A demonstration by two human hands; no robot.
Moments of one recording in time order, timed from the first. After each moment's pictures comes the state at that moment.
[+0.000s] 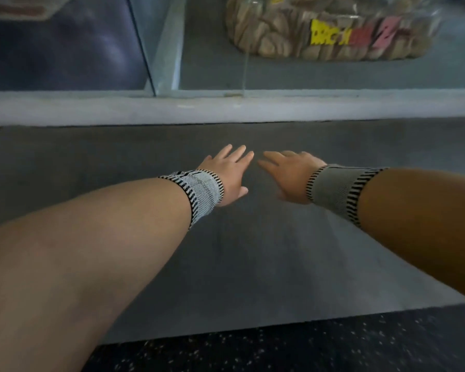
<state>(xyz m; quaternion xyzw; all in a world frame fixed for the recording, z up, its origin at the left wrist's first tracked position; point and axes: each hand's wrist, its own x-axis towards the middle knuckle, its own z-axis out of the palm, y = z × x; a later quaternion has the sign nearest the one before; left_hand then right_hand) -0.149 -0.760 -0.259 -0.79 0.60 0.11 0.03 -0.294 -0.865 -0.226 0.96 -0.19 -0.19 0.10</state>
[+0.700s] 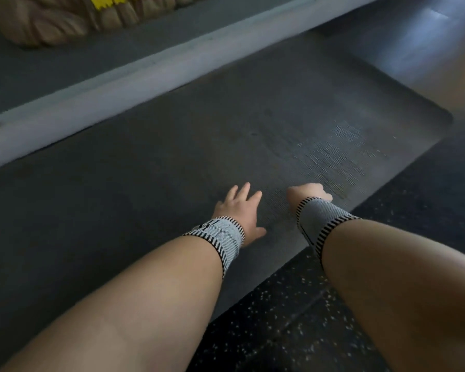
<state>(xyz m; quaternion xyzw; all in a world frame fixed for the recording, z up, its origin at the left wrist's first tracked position) -0.545 -1.003 -0.357 -0.65 0.70 0.25 0.11 -0.683 -1.066 -0.354 0.33 -0.87 0.02 -0.37</state>
